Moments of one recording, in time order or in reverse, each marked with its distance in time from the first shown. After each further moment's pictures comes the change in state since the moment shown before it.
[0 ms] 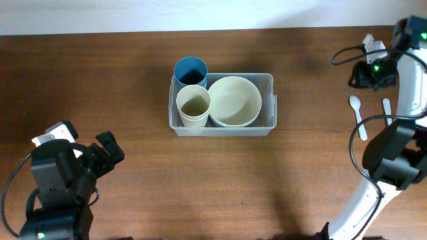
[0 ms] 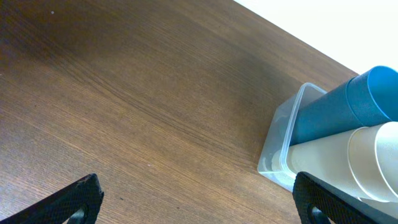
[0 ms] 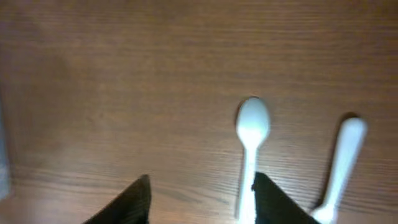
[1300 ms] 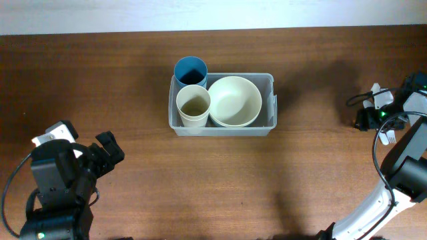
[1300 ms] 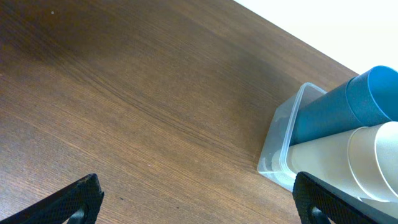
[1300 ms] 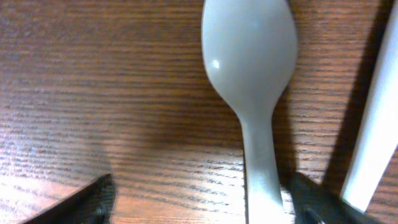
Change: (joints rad) left arm 0.000 -0.001 0.000 0.000 0.000 0.000; right arm -0.208 -0.033 -0.565 0.447 0.051 -0.210
